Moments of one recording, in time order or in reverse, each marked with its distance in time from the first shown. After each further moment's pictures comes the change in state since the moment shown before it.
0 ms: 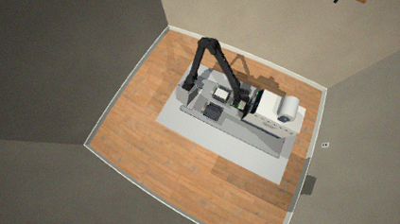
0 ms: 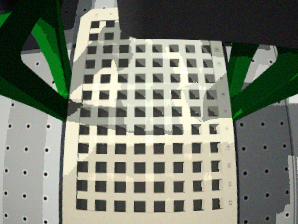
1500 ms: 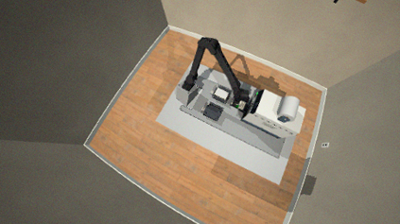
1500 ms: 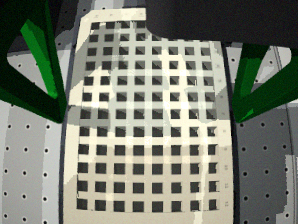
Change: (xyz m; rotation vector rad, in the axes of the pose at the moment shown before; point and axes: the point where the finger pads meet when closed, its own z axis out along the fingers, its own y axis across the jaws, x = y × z) arm 0.001 0.000 0.000 -0.002 0.000 0.000
